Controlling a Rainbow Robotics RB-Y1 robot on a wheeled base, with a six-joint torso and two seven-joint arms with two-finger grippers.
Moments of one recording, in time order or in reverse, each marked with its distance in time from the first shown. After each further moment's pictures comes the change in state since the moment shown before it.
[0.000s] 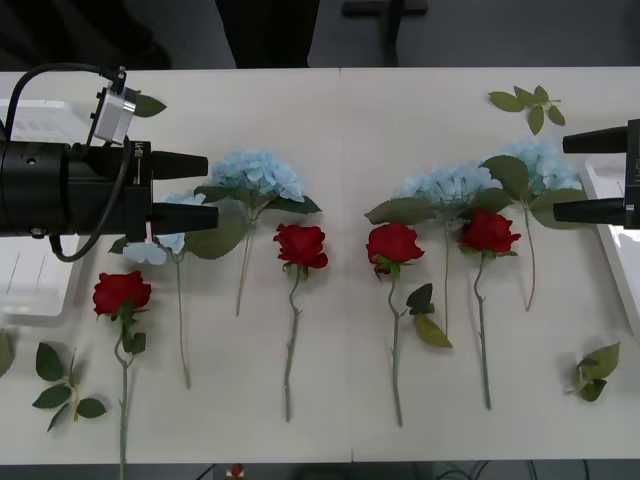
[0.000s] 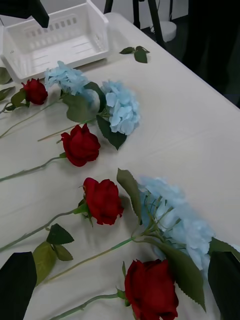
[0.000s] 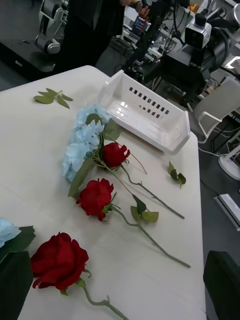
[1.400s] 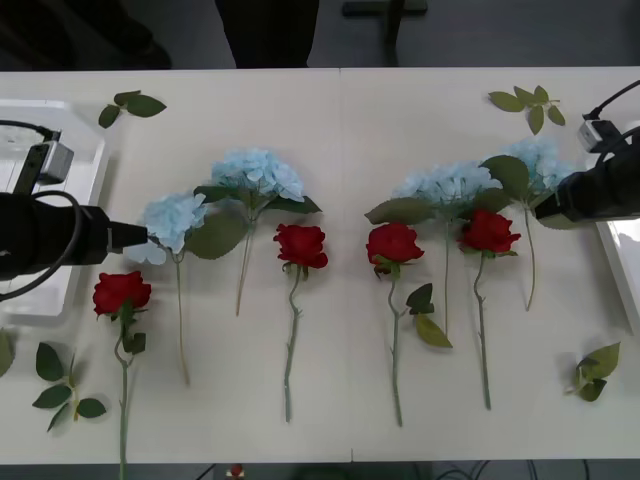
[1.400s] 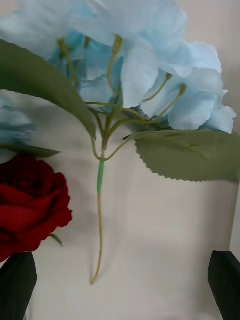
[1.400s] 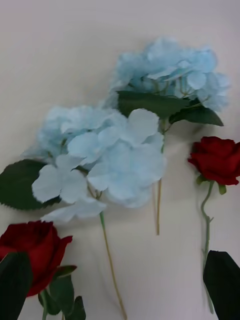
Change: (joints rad) right arm -0.209 -0.245 0.672 0.158 0.647 -0.291 -1.321; left arm 0.244 0.042 0.142 -0.341 -0.862 0.102 1.147
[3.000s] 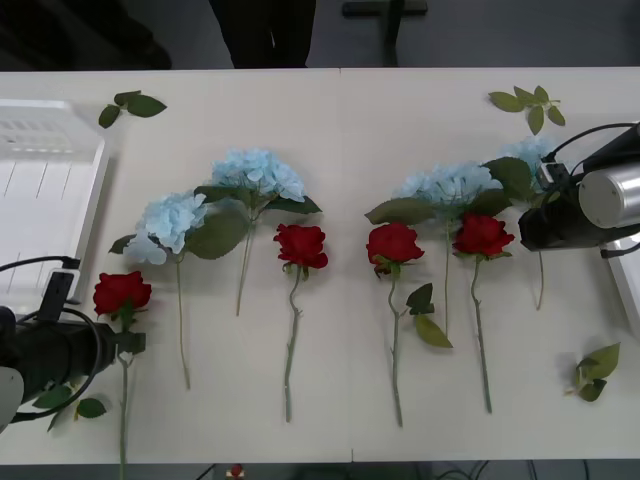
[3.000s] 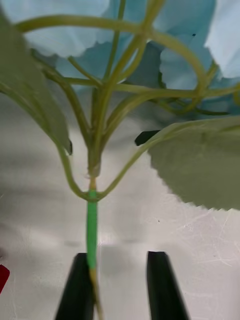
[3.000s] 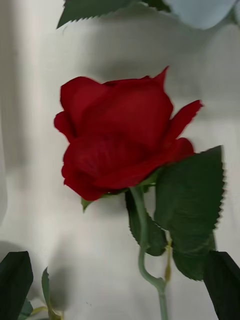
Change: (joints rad) right arm -0.043 0.162 0.158 0.269 0.178 -0.224 0.000; left arm 0.332 -0.186 -0.147 0.077 -0.532 -0.288 -0.191
